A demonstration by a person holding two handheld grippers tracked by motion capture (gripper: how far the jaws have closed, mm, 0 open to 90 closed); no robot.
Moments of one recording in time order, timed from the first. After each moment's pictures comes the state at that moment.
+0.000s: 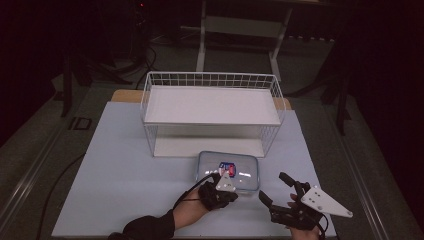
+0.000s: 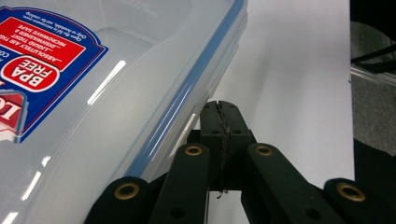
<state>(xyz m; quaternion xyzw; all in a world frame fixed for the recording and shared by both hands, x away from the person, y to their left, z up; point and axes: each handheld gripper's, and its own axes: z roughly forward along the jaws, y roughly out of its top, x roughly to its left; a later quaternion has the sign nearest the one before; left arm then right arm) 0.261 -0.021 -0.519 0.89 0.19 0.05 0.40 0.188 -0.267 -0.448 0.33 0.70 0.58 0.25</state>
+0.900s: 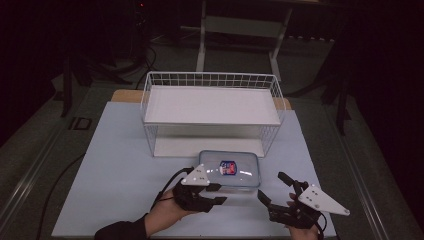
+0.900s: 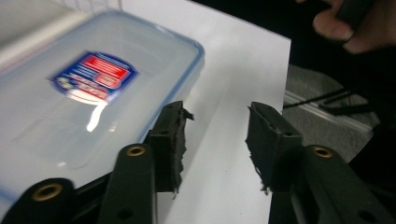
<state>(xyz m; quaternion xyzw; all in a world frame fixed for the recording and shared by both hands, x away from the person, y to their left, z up) 0.235 0.051 -0.459 0.84 0.21 0.02 0.49 0.191 -0.264 -0.449 0.33 0.71 0.57 0.25</state>
